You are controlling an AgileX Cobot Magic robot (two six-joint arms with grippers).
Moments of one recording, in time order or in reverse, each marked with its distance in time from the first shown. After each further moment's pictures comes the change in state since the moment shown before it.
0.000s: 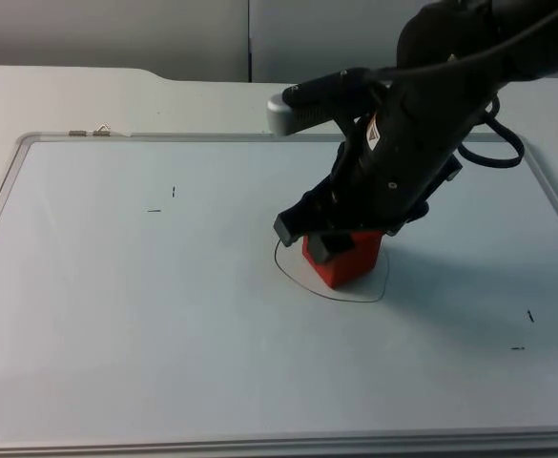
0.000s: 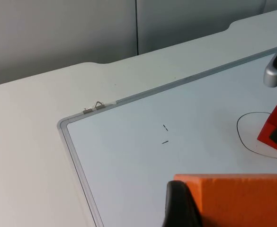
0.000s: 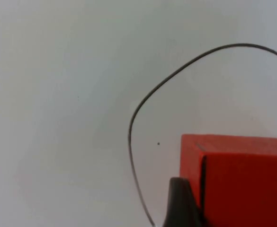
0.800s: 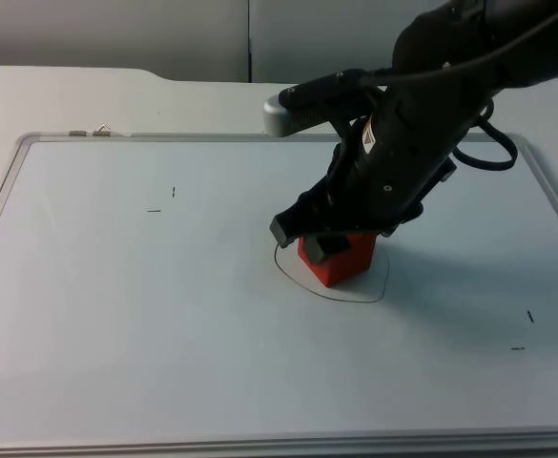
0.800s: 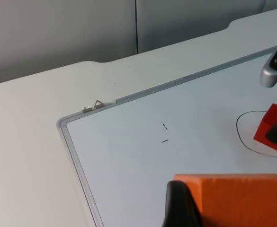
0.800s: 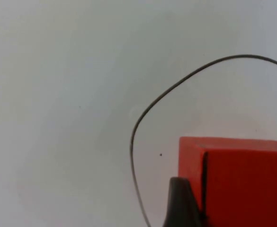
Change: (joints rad) right arm 0.000 0.020 -0.002 -0.006 -0.024 0.000; left arm 0.000 0.000 0.000 -0.002 0.004 0.000
